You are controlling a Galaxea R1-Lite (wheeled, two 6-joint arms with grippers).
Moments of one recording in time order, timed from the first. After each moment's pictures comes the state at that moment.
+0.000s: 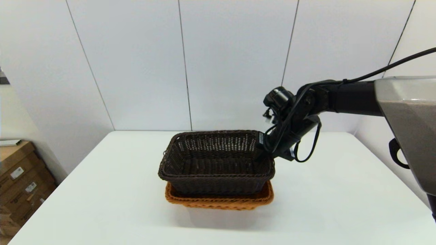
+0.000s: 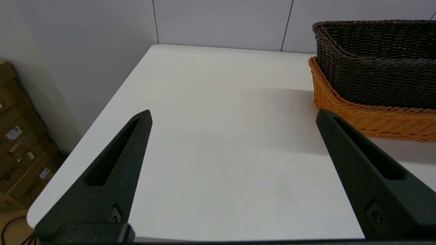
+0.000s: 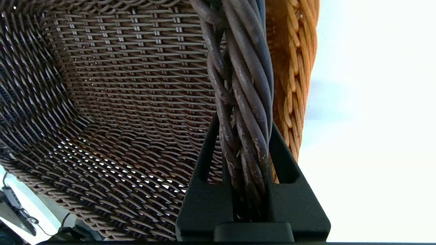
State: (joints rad) left arm 0.00 0.00 -0.01 0.02 0.03 -0.08; right arm 0.41 2.26 -1.91 0.83 0.28 0.59
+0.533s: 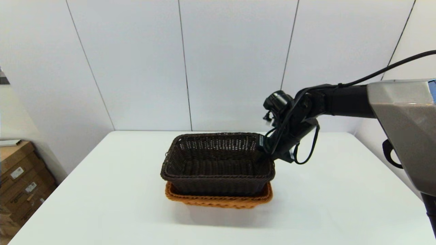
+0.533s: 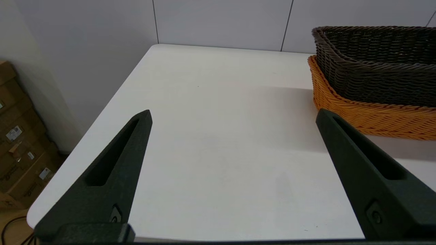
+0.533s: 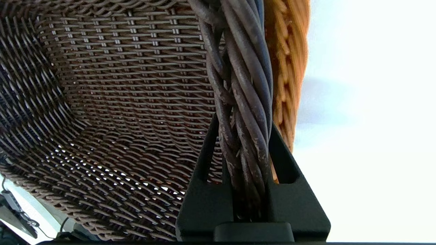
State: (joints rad) left arm 0.00 0.00 -0.01 0.02 0.03 -0.08; right arm 0.39 2.28 -1.90 0.82 0.28 0.59
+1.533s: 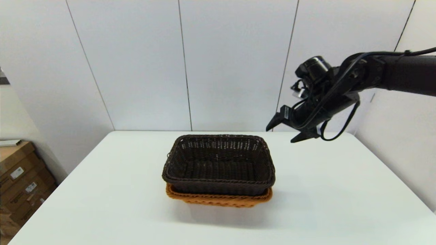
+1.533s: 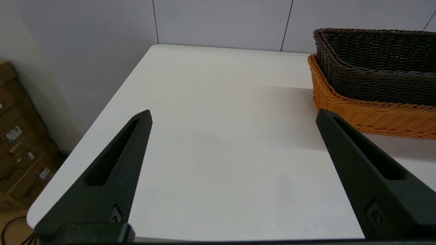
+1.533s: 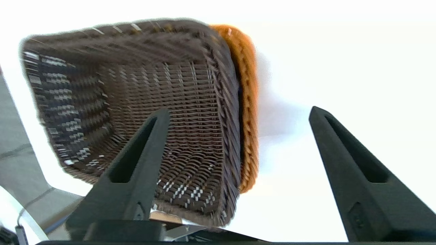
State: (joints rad) left arm 0.00 0.00 -0.01 0.02 0.03 -0.08; right arm 0.28 2.09 -1.92 0.83 0.21 0.56
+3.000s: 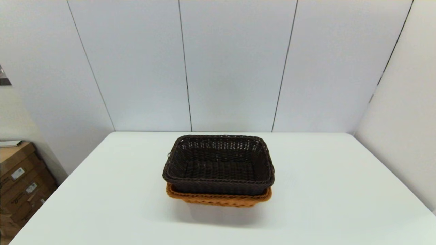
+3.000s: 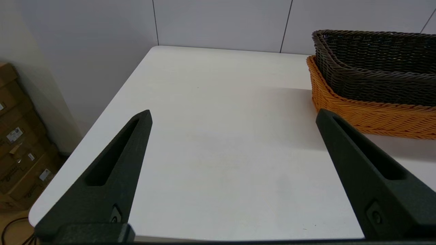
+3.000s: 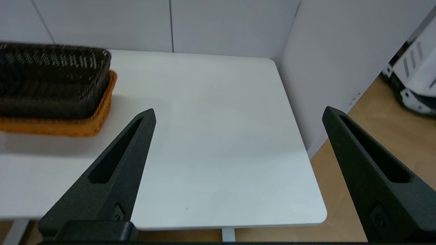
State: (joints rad) left arm 0.00 0.00 -0.01 0.02 0.03 -0.08; right arm 0.00 0.40 -0.99 0.73 -0.09 -0.10
